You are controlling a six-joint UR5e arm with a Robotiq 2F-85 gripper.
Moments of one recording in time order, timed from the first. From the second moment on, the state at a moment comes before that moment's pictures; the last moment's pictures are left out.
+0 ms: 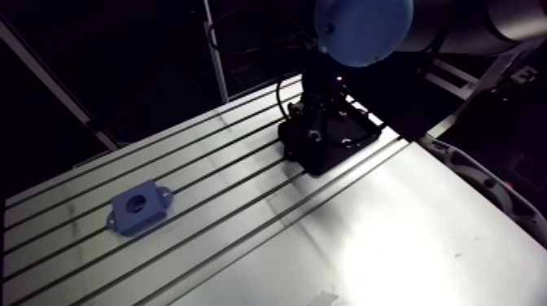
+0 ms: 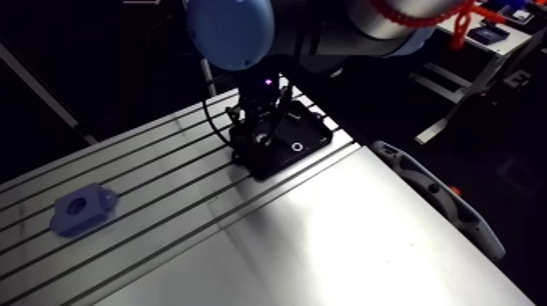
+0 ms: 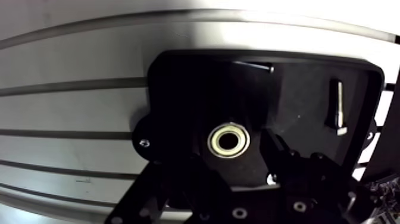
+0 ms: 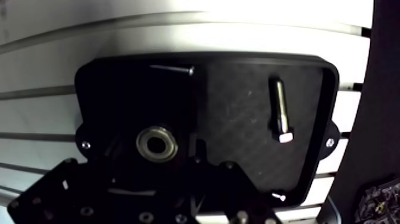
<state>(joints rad) -0.60 -1.09 1.82 -2.19 -1.61 -2.16</state>
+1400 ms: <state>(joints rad) -0.60 -1.09 1.82 -2.20 -1.61 -2.16</state>
